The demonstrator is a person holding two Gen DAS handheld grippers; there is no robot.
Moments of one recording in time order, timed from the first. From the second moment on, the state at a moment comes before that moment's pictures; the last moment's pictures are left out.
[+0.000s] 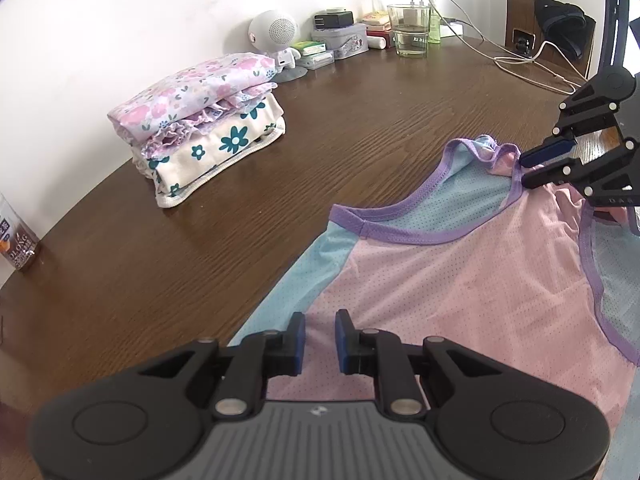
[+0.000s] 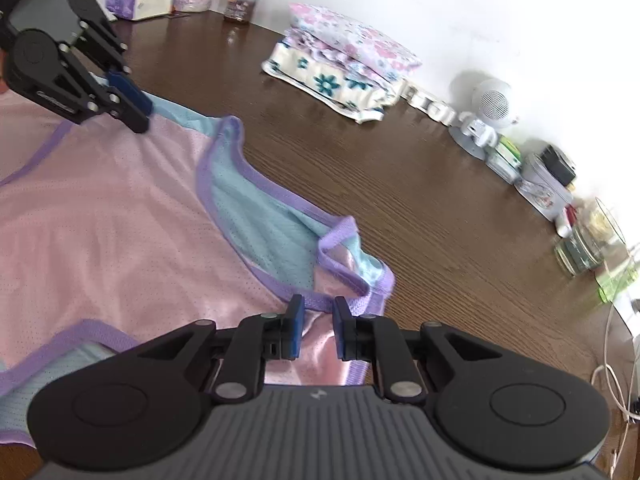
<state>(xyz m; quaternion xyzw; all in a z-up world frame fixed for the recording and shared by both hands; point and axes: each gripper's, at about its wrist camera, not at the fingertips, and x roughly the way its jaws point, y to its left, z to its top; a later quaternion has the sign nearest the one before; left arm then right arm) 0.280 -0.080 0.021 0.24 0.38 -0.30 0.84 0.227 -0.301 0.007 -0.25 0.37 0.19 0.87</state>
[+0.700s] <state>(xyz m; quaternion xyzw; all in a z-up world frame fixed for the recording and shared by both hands) 0.277 -0.080 0.020 0.25 0.37 -0.30 0.84 0.235 -0.278 0.015 -0.22 0.35 0.25 0.88</state>
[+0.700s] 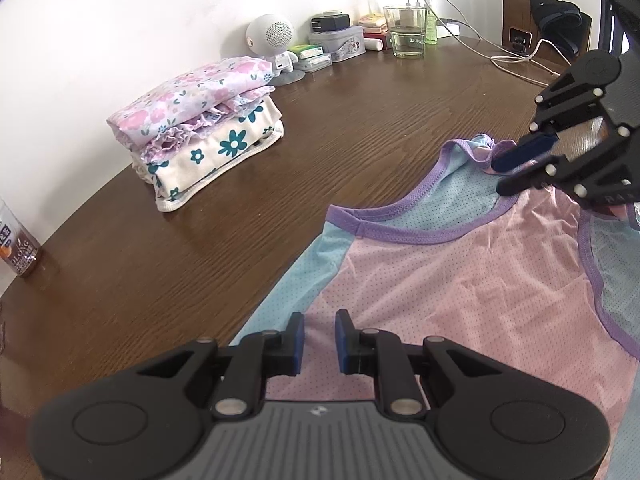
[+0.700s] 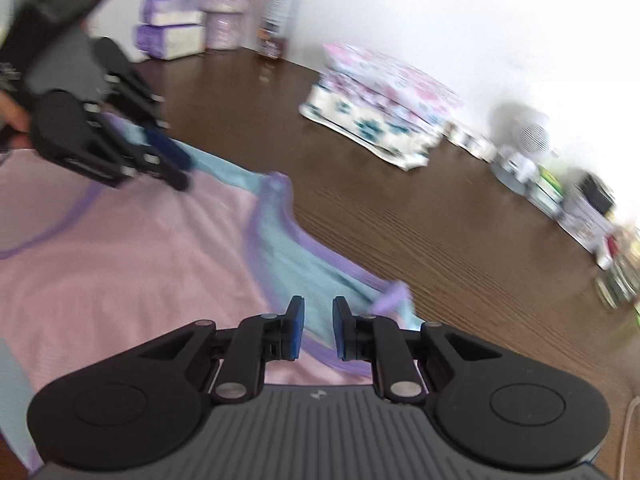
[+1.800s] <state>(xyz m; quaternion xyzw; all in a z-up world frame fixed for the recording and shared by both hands) 0.209 -0.081 0.024 0.22 0.41 -0.34 0.82 0.194 -0.266 0.009 -0.21 0.38 0.31 0.85</state>
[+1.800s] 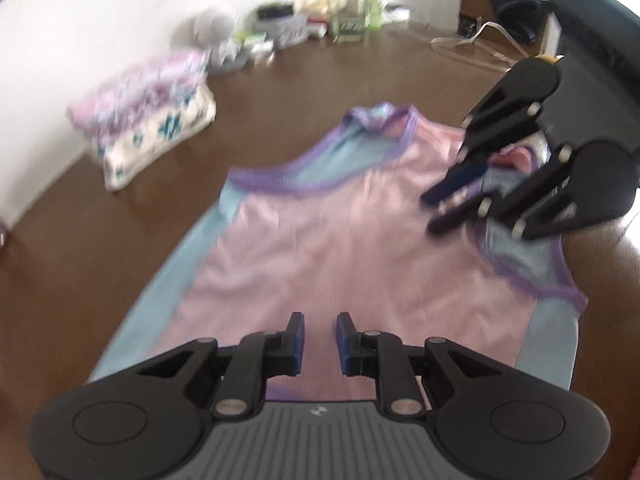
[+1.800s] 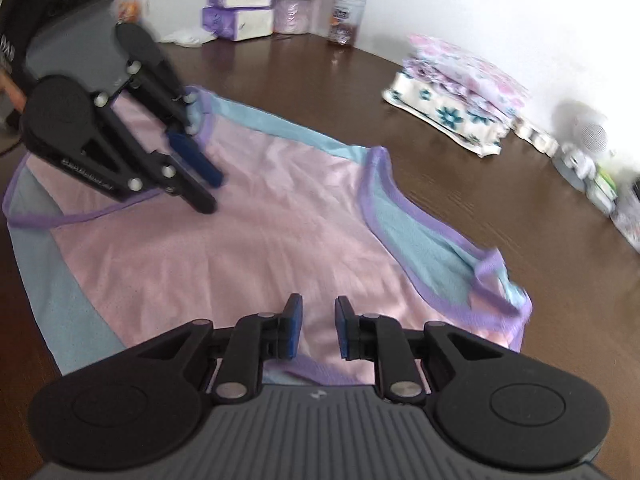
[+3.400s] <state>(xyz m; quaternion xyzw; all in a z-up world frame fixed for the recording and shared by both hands) 0.149 -0.046 0.034 0.18 0.42 -0.33 0.82 0.184 -0.294 0.020 -0.13 0.38 0.29 0.87</state>
